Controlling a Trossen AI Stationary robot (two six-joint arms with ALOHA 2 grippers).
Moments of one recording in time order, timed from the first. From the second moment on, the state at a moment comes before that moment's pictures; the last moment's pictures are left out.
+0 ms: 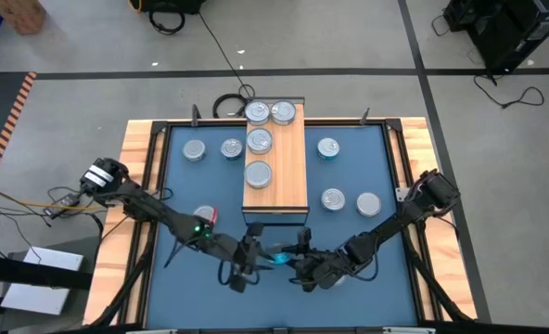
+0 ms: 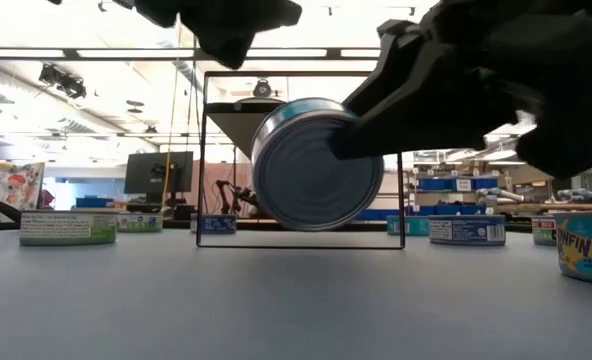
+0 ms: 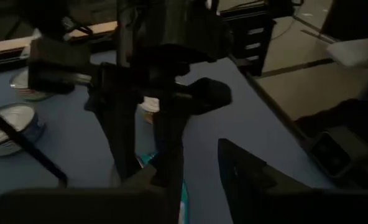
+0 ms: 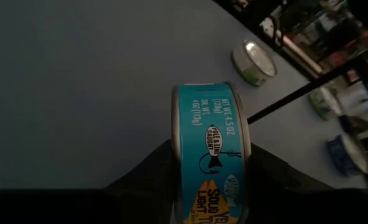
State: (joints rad) left arm -0.48 1.61 0.88 0.34 -0.20 -0.03; right arm 0.57 1.88 0.96 0.26 0.68 -0.18
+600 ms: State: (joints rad) left arm -0.49 1.33 0.62 0.56 -0.24 0.00; right arm 0.56 1.87 1.09 0.07 0.60 -0.16
